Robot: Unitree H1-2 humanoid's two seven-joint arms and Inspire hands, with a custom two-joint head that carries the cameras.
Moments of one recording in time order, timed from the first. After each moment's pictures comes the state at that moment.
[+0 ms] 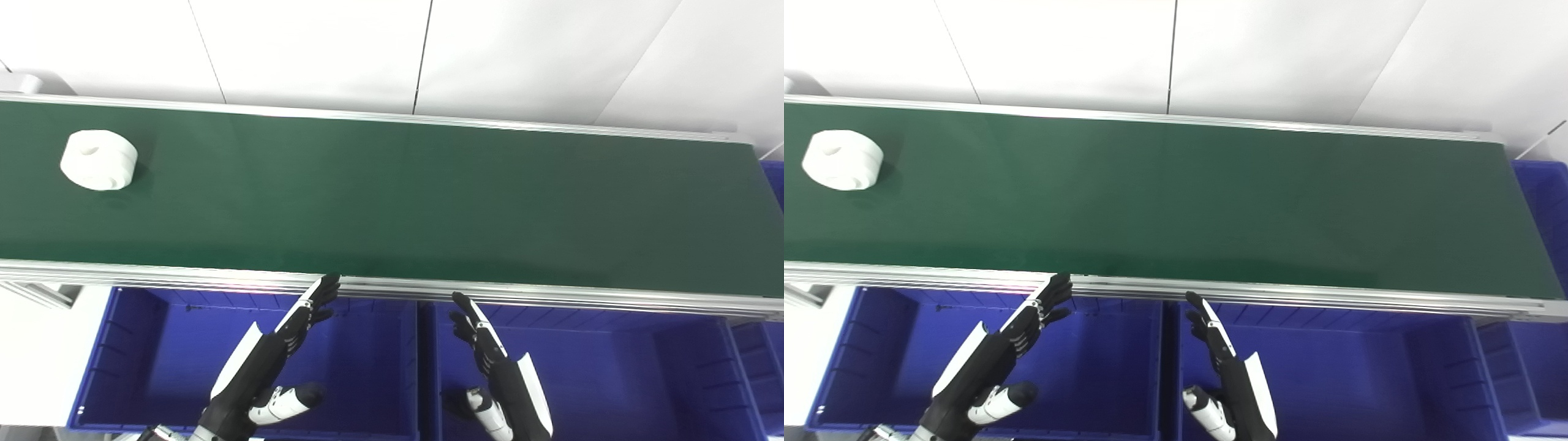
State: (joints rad) left arm 0.62 0.22 -0.29 -0.43 0.11 -0.20 -0.22; right arm 0.68 -0.05 0.35 -0.31 -0.28 -0.25 -0.01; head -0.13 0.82
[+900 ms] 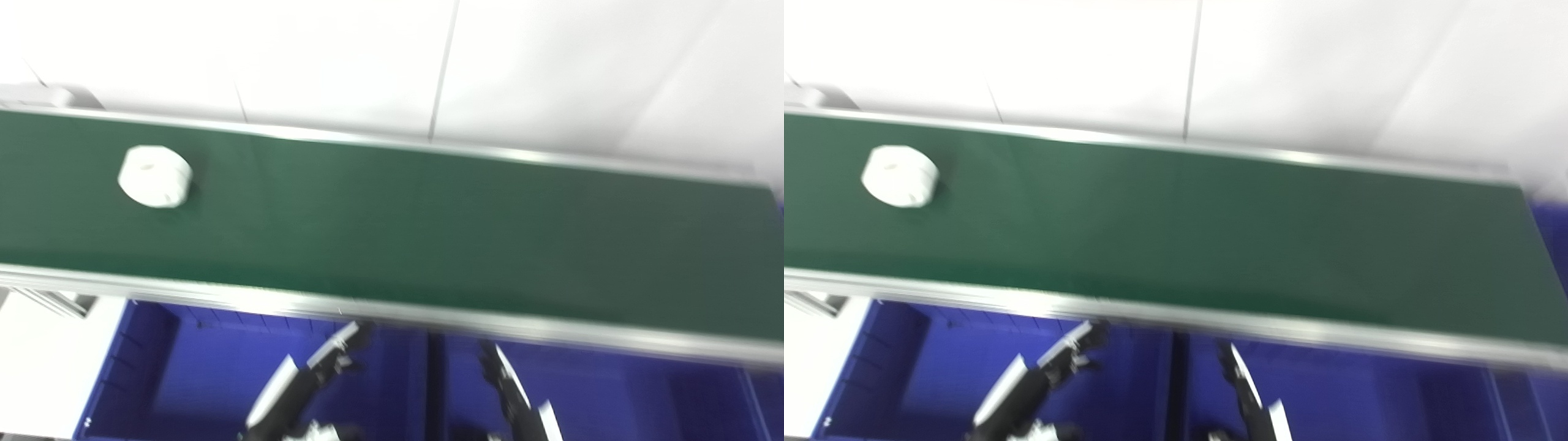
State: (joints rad) left arm 0.56 0.15 -0.33 -0.16 0.19 -0.39 -0.20; right arm 0.60 -0.12 0.30 -0.08 -0.22 -0.41 -0.05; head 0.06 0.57
